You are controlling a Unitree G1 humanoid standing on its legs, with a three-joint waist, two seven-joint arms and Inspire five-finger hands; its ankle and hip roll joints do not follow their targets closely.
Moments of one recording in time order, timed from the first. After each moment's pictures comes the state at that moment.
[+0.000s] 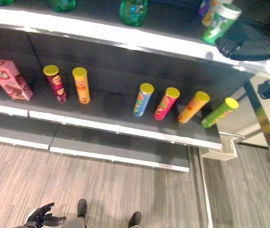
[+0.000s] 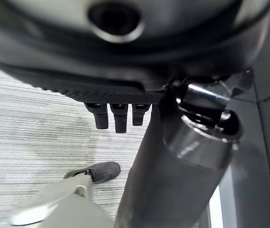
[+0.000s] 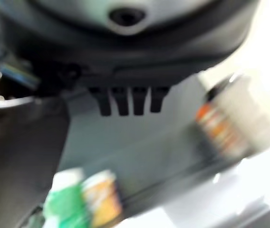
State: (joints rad) left arm 0.15 0.36 -0.07 0.92 -0.17 -0.04 0.02; right arm -0.59 -1.30 -0.02 0.38 0.09 -0.04 -0.25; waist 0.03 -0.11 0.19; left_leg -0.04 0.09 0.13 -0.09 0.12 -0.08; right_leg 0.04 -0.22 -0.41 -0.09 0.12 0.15
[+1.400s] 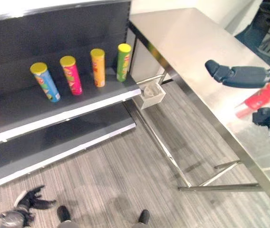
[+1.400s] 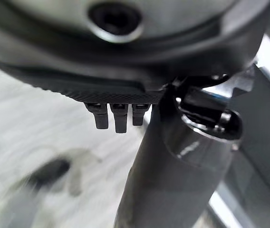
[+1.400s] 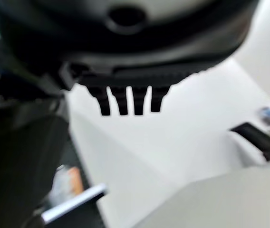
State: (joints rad) left arm 0.15 0.31 -0.04 0.87 -0.16 -0.03 0.01; right arm -0.15 -1.14 -0.29 0.11 0.17 -0.09 -0.19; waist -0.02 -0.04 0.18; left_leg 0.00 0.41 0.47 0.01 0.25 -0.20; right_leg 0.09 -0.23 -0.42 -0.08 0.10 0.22
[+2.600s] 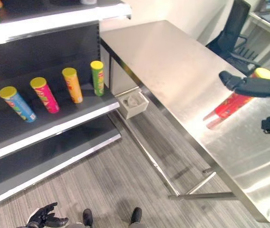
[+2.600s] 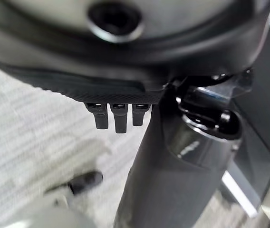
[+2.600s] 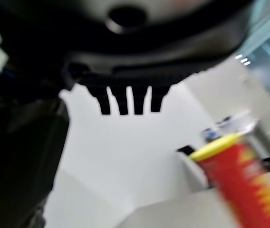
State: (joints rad) left arm 0.18 0.35 -0.09 0.84 -0.16 -0.02 -0.01; right arm -0.16 -1.17 -0.30 0.19 0.18 -0.09 -0.20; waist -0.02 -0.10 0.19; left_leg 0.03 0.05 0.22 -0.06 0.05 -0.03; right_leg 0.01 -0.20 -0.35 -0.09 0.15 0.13
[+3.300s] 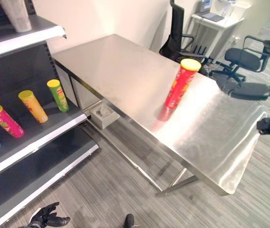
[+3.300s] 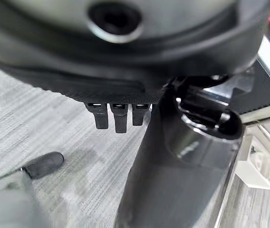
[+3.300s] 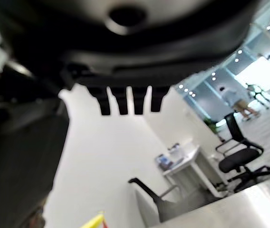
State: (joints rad) left arm 0.18 0.35 -0.08 0.86 -0.15 -0.02 -0.01; right arm -0.26 -1.17 -0.17 0.30 0.18 -0.09 -0.18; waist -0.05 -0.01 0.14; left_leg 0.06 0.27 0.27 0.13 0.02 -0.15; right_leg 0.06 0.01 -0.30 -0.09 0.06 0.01
